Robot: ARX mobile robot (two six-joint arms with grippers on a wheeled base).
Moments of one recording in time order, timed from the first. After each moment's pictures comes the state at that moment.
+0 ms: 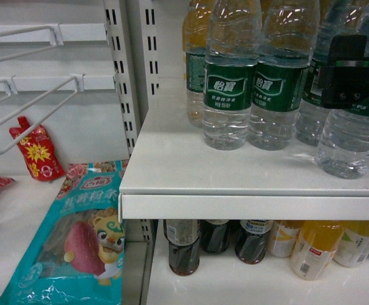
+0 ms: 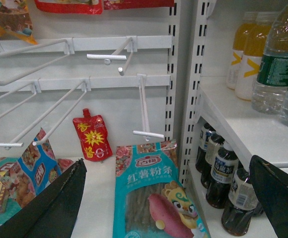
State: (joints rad) left arm 0.00 0.01 0.01 0.00 0.00 0.00; right arm 0.23 1.61 0.75 0.62 0.14 0.10
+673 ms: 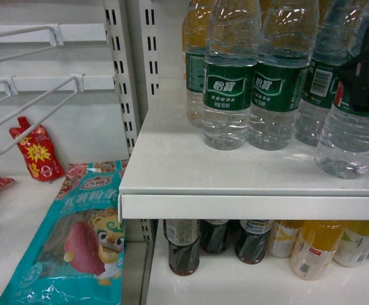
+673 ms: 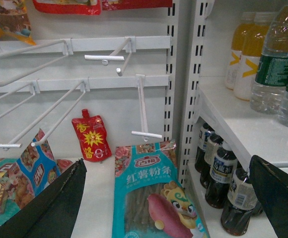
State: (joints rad) left arm 0.00 0.01 0.01 0.00 0.00 0.00; right arm 0.21 1.44 0.64 0.55 0.10 0.11
